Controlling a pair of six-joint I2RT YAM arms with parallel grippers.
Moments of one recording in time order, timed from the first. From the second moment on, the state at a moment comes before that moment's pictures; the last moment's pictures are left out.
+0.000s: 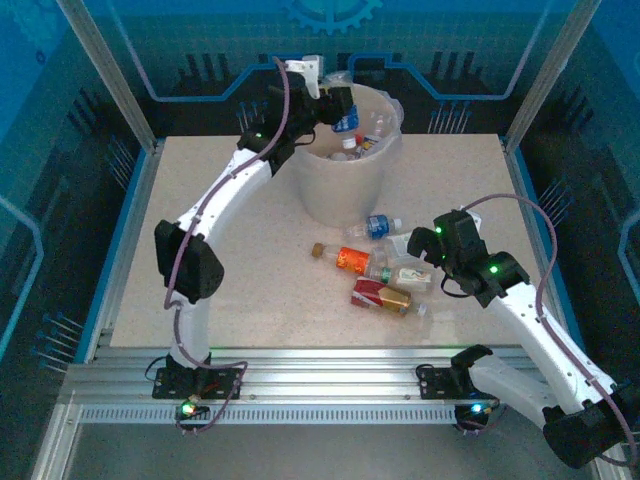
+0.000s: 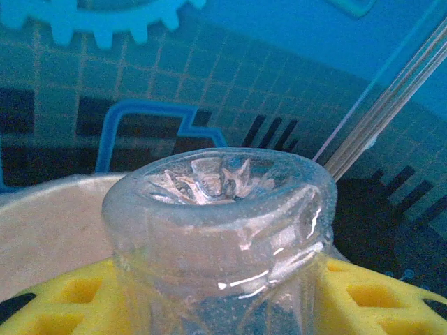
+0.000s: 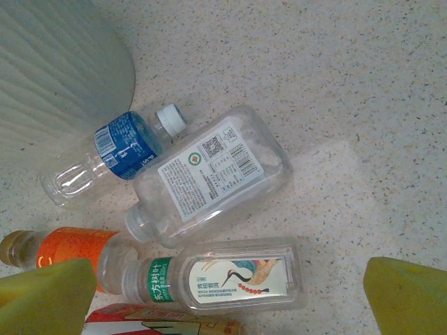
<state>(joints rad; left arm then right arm) -0.44 2.04 2.12 -0.22 0.09 -0.43 0.41 0.92 0.91 -0.86 0.31 0.71</state>
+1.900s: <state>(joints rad) -0.48 1.68 1.74 -0.17 0.10 -0.26 0.41 0.91 0.90 -0.88 0.33 0.71</state>
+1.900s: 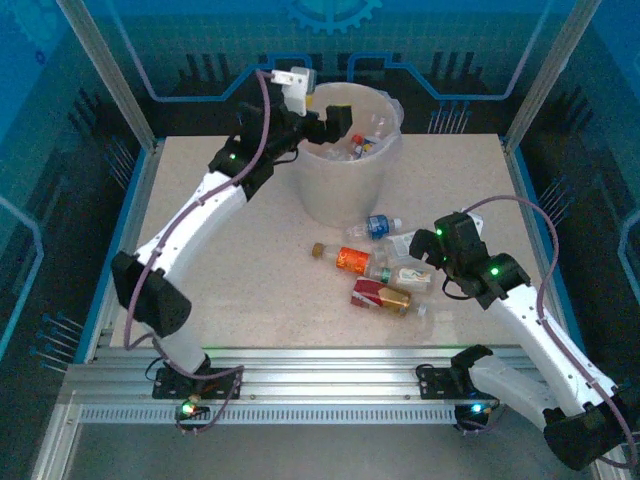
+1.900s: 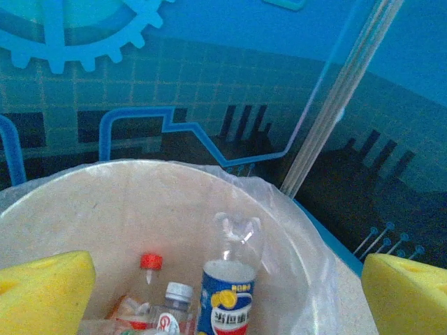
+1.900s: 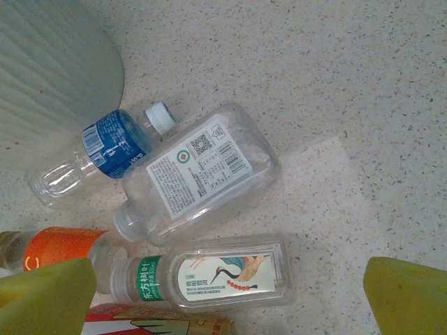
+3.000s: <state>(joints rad) -0.84 1.37 0.98 0.03 0.32 0.37 0.13 1.05 0.94 -0.97 0.10 0.63</state>
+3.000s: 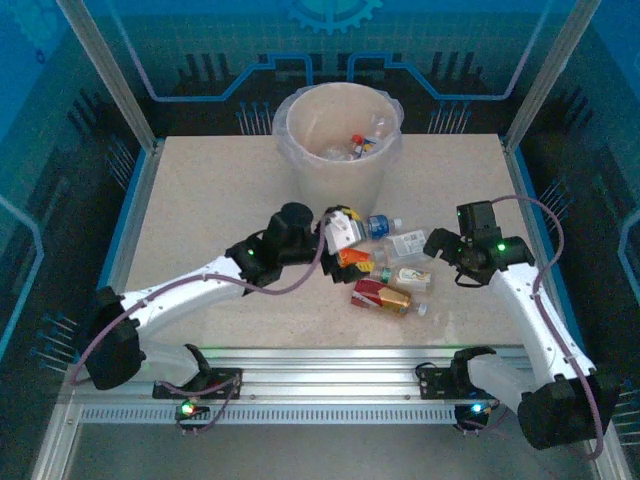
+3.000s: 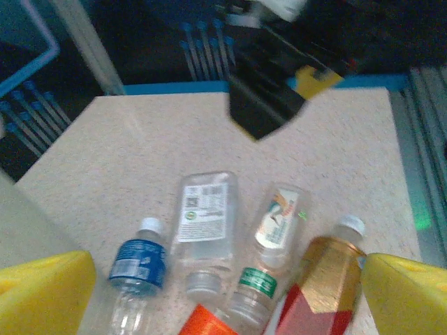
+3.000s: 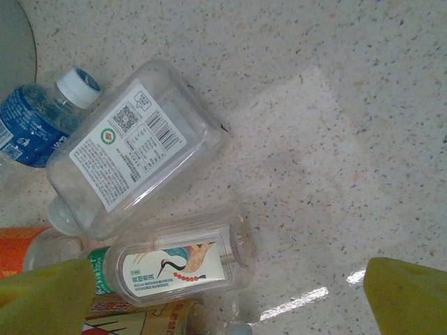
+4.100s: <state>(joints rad) -0.99 1.80 1.08 -0.04 0.26 0.62 0.07 1.08 0.90 -0.94 0.03 0.60</state>
